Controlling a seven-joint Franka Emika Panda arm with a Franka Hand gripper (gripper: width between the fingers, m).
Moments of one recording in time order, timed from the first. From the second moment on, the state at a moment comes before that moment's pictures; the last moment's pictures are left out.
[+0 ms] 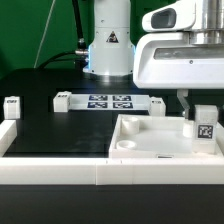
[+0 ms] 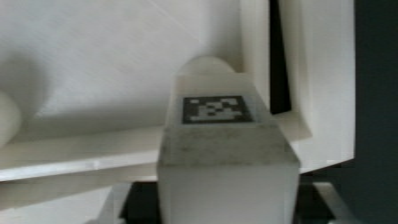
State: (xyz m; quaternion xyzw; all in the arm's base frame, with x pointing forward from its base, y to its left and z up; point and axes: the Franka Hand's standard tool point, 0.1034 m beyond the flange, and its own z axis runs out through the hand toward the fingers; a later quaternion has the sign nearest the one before) arm 0.627 0.099 0.078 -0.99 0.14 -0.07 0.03
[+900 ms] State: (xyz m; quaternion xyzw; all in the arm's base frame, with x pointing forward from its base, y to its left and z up) arm 0.620 0.064 0.077 -0.90 0.42 -0.07 0.02
